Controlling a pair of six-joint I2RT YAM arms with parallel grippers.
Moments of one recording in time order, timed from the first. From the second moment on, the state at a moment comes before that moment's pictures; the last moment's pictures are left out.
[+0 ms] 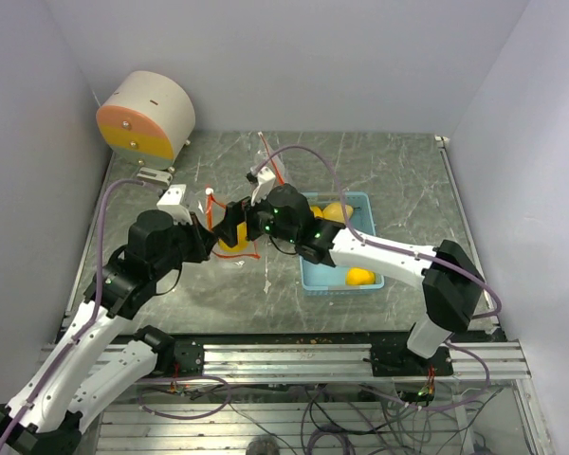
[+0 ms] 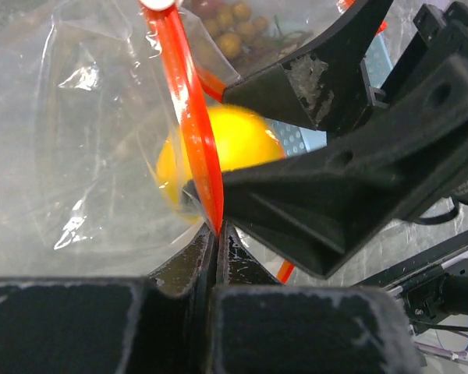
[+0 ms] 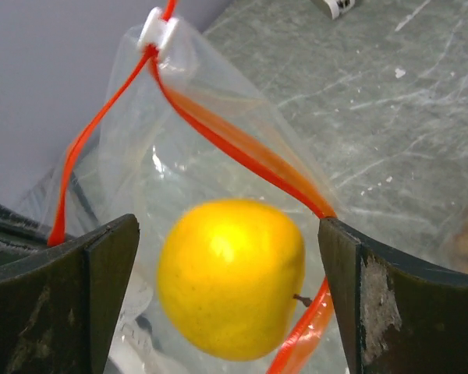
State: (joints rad) left arm -0.51 0.69 0.86 -0.60 -0.02 -0.47; right arm 0.98 1.67 1.22 0.21 -0.04 0.42
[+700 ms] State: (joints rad) left arm -0.51 0.78 0.79 -0.50 0.01 -0.48; right arm 0.96 1.39 1.15 -0.12 0.40 0.41
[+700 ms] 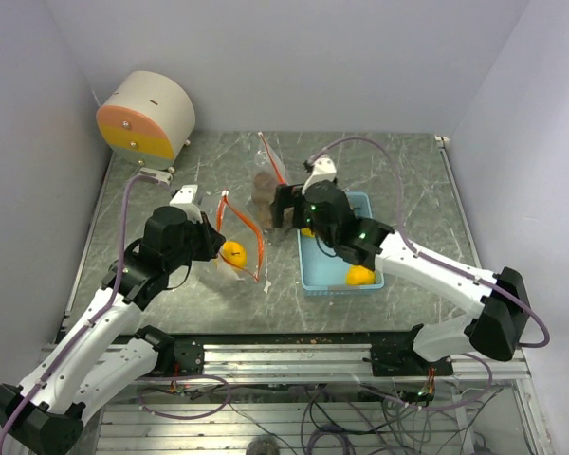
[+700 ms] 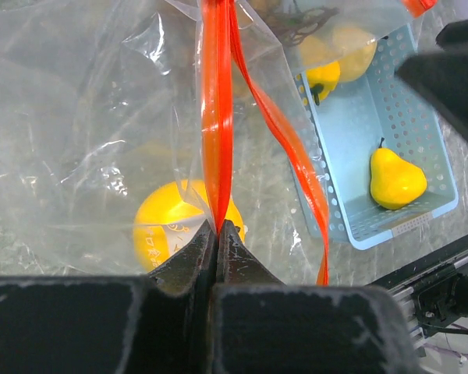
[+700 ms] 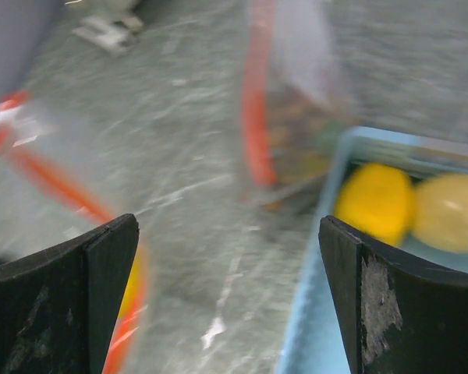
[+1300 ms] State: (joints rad) left arm -0.51 0.76 0.79 -0.51 0.01 -0.47; right arm 0.42 1.66 1.05 -0.19 0.29 0.62
